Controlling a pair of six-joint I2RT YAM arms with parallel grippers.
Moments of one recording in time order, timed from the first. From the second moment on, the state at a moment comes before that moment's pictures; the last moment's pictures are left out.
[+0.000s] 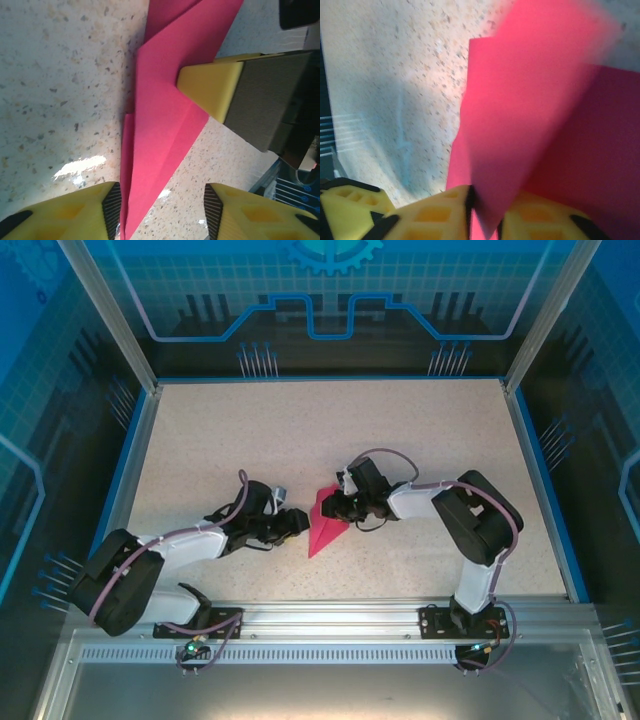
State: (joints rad) left arm -0.50 1.33 0.45 0.09 0.48 -0.98; right arm 0.63 1.83 0.86 0.10 -0.49 0.78
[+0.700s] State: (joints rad) left arm -0.34 1.30 0.44 0.38 0.83 -1.08; right arm 0.49 1.57 0.83 0.30 -0.72 0.83
